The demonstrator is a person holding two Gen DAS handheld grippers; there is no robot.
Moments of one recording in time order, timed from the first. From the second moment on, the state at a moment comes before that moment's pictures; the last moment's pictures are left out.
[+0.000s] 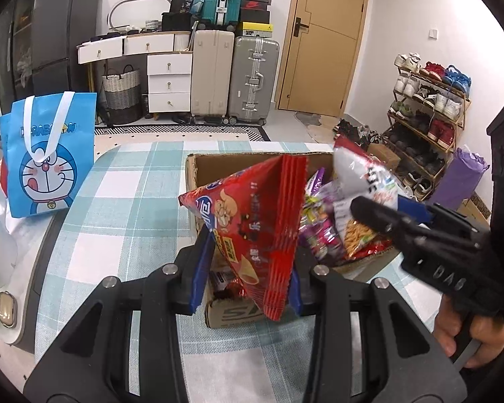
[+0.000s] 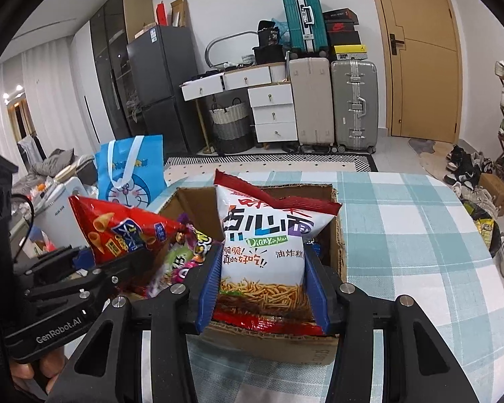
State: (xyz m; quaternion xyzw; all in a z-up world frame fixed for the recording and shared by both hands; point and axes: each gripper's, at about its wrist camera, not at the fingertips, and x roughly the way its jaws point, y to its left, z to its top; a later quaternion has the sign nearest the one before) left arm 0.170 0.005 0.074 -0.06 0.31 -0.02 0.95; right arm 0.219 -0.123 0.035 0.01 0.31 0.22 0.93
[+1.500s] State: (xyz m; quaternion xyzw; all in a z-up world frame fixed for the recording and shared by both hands) left arm 0.147 0.013 0.055 -0.05 0.28 -0.02 0.96; right arm 0.165 -0.174 0.030 0.03 0.27 0.23 0.94
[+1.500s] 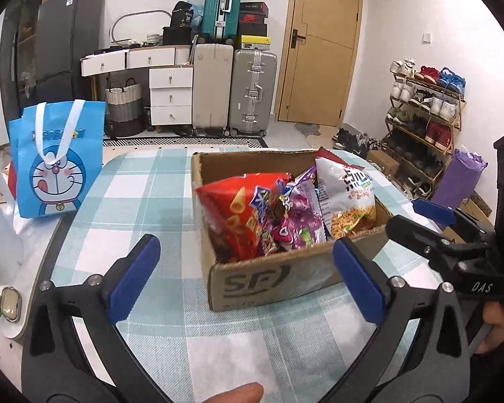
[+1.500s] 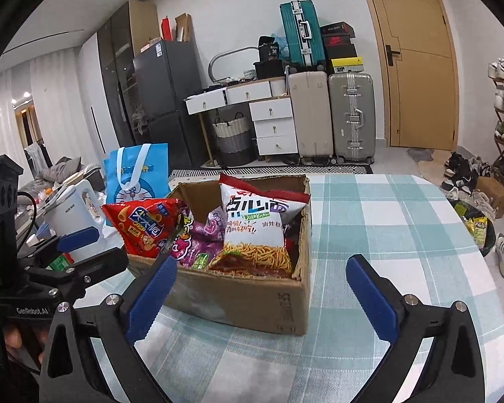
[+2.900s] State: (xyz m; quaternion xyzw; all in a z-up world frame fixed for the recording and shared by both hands) left arm 0.085 0.009 0.005 -0.03 0.24 0.00 0.97; right arm 0.098 -0.180 0.002 0.01 0.19 0.24 0.95
